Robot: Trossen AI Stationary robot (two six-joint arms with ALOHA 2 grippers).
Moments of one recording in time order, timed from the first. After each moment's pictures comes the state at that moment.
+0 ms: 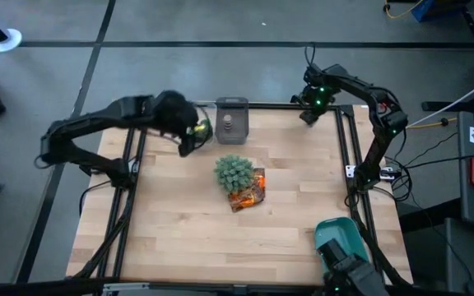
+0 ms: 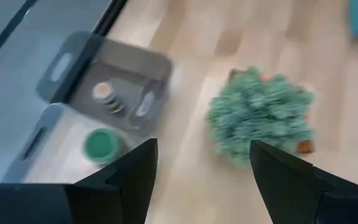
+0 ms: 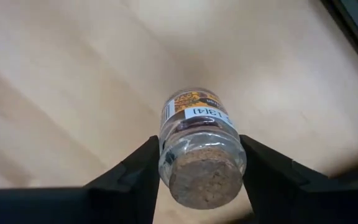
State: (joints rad) left arm 0.30 1.22 1.33 -0.94 -0.02 -0.05; right arm -1.04 1.82 1.39 -1.20 -0.18 -0.32
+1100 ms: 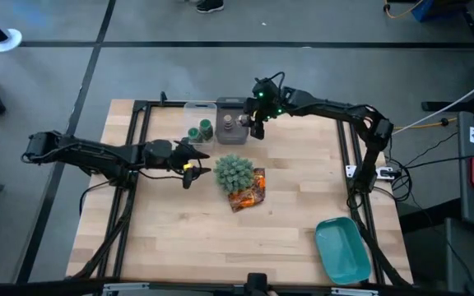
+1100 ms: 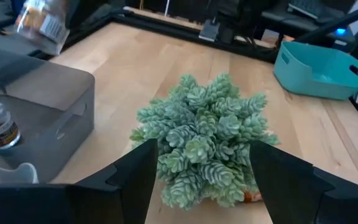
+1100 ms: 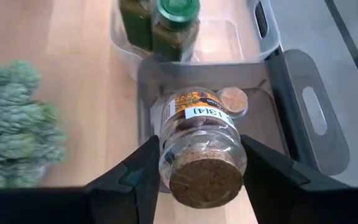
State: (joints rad) left arm 0.06 0.98 0.38 0.27 -0.09 -0.21; right arm -0.49 1.83 1.49 -0.47 -0.24 -0.37
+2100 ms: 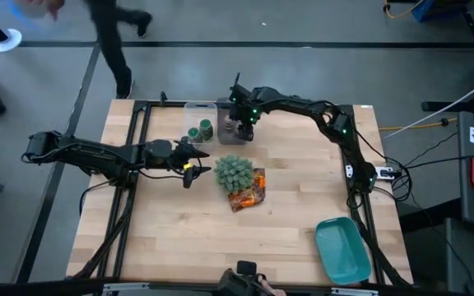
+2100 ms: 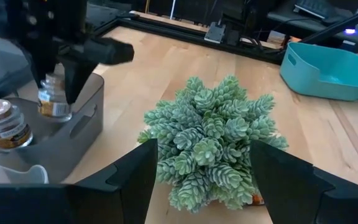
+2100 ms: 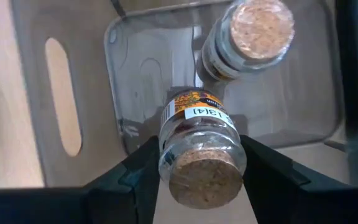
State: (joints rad) left arm 0.06 0.98 0.38 0.27 -0.12 -0.19; right arm -0.49 2.28 1.97 -0.91 -0.12 -0.38
